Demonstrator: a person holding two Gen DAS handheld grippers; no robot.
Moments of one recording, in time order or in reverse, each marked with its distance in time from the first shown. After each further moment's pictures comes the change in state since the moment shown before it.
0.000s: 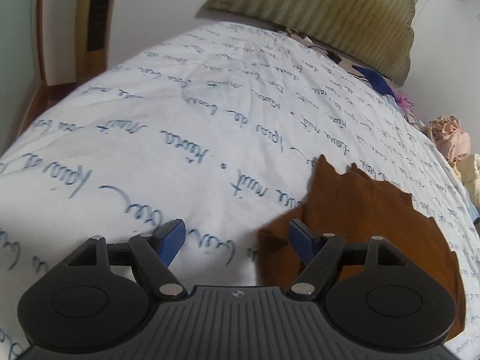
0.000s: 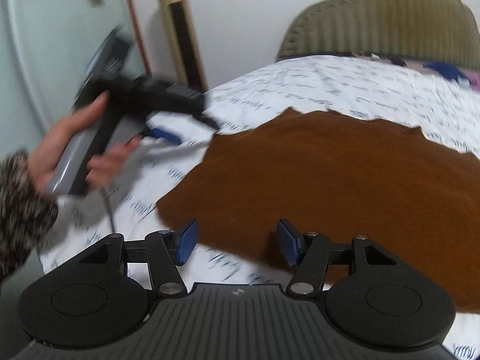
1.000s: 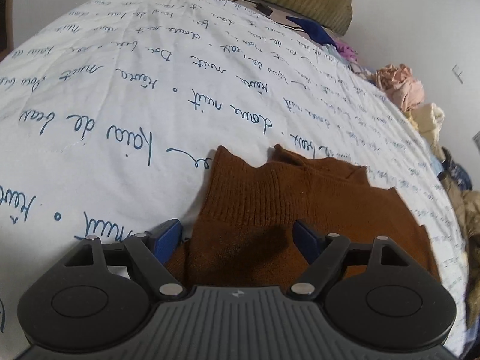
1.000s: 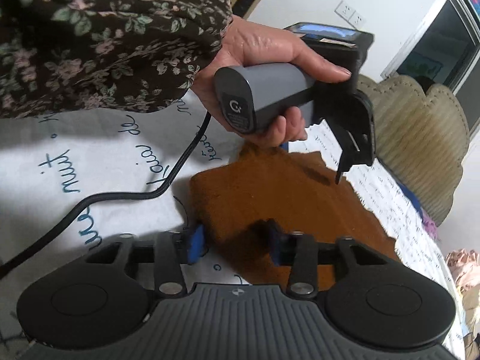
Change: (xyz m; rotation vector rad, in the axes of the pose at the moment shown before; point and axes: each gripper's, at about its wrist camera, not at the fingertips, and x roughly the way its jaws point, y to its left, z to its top) left arm 0.082 -0.077 0.029 0.181 0.158 -0.200; right arm 0.064 0.110 -0.018 -0.589 0.036 -0.353
